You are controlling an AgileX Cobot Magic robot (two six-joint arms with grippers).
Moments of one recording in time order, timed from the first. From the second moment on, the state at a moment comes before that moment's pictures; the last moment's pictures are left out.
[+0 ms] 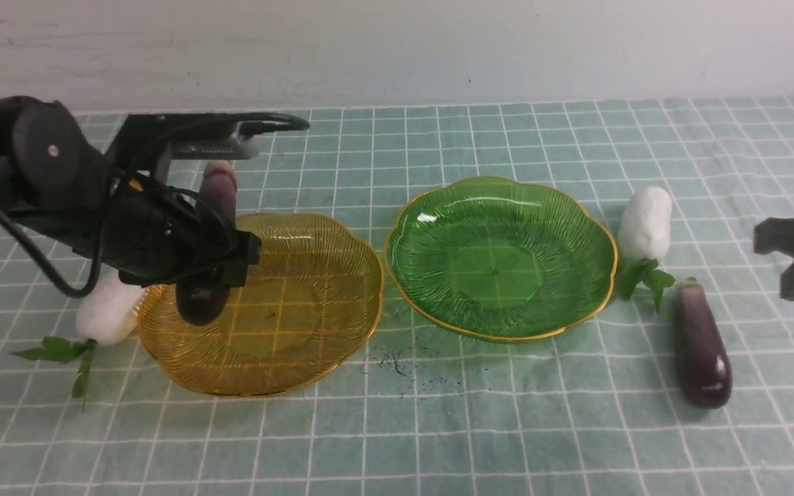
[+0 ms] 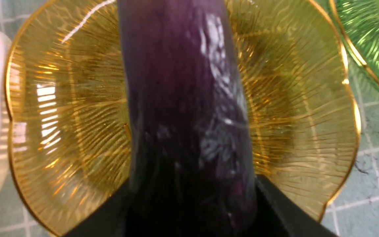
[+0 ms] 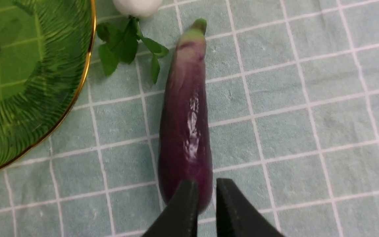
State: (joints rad) right arm 0.02 1.46 -1.06 0.07 0.89 0.18; left arm -0.18 1.61 -1.14 -0.18 0.65 0.07
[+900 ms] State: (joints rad) right arm 0.02 1.71 -1.21 0.27 1.01 0.02; left arm -0.18 1.56 -1.35 0.04 0.91 -0.02
